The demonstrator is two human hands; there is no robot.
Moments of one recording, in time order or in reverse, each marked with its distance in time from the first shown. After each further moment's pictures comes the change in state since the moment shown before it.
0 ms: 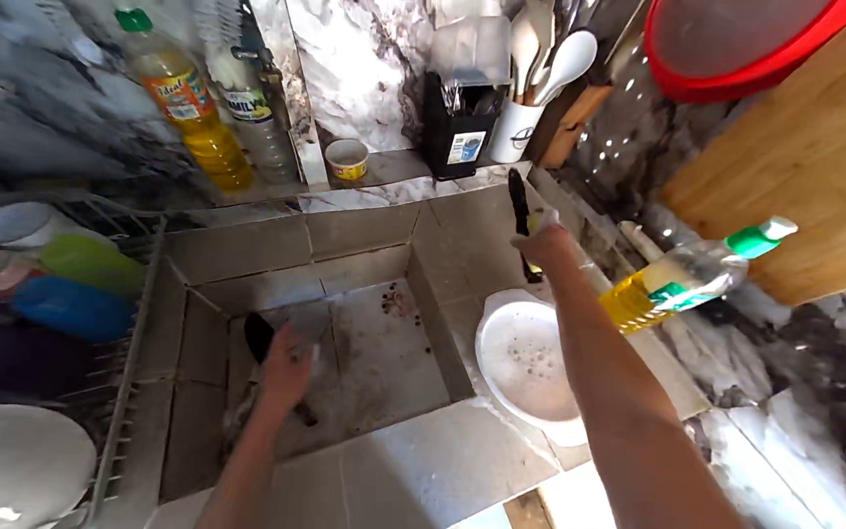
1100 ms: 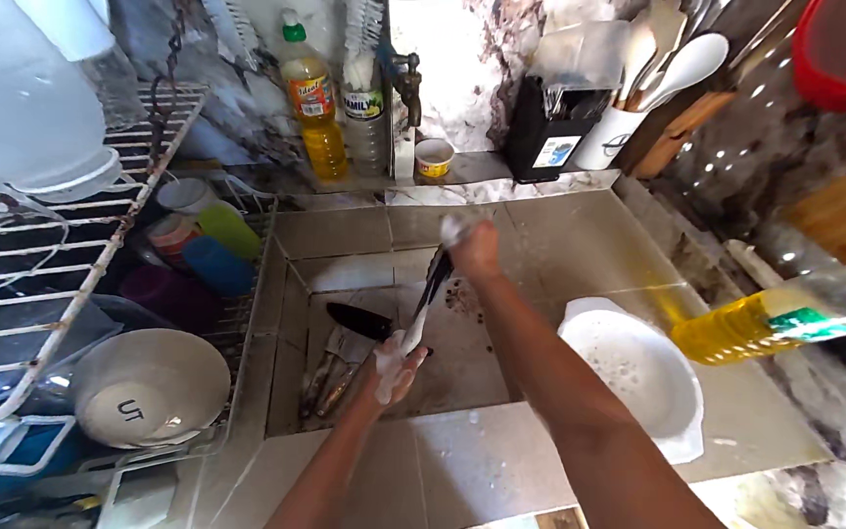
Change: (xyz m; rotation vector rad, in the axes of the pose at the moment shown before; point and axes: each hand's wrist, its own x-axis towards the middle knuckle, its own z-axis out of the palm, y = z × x) left_hand -0.037 0.012 -0.001 0.057 -0.225 0.033; right_hand -0.136 -0.154 0.135 0.241 -0.026 -0.742
